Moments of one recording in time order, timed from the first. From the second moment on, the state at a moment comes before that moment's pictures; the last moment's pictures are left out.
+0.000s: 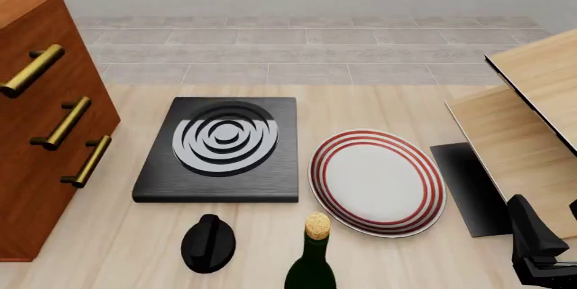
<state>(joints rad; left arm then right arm) 0.35 1.31 -1.89 1.20 -0.70 -0.01 0.00 0.00 0.04 0.04</state>
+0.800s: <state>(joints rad) 0.64 1.30 -1.88 1.22 -0.75 -0.01 0.00 0.00 0.04 0.04</state>
